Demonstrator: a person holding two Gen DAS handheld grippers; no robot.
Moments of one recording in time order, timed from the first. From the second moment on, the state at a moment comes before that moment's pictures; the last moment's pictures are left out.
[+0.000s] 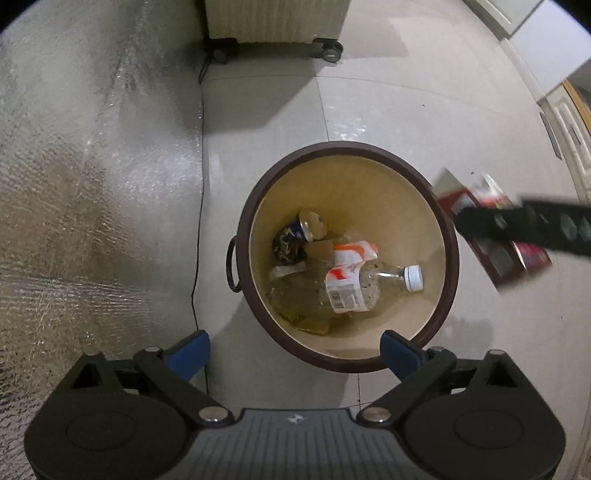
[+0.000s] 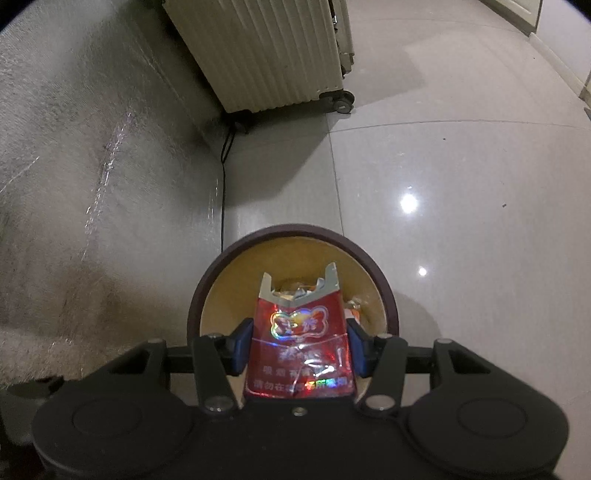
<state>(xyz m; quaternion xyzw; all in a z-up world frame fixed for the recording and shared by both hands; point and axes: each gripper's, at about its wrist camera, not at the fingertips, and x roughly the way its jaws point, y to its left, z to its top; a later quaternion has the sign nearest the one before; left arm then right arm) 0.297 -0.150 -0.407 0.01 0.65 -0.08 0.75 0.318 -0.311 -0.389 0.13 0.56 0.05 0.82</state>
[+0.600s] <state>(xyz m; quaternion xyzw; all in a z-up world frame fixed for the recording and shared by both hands) 0.299 -0.145 -0.413 0.01 0.65 -0.08 0.75 0.346 -0.288 -0.410 0.09 0.55 0.07 0.83</state>
